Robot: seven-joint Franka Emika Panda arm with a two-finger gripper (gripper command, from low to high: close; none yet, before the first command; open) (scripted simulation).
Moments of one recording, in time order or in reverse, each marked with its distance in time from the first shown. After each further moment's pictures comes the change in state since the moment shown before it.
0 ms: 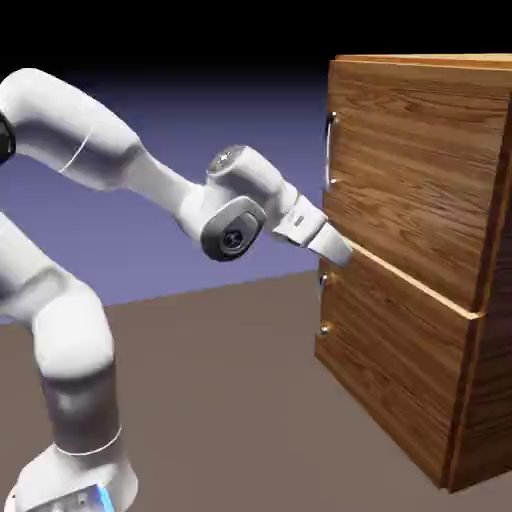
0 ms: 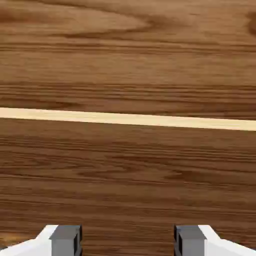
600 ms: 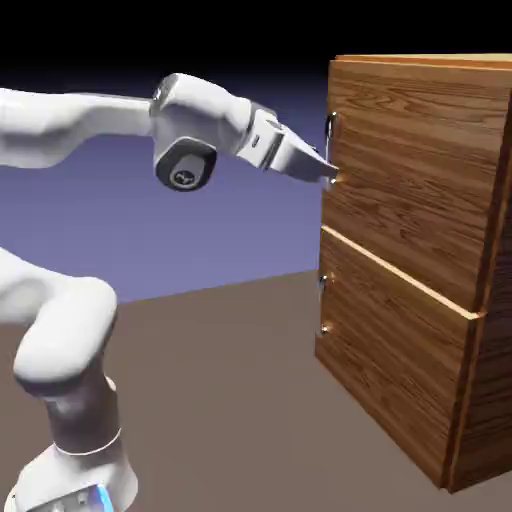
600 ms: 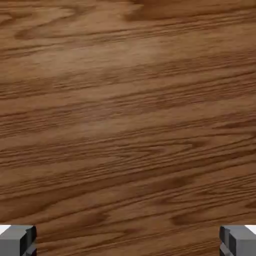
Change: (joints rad) arm -0.388 -0.361 0.411 0.136 0.783 -0.125 -0.300
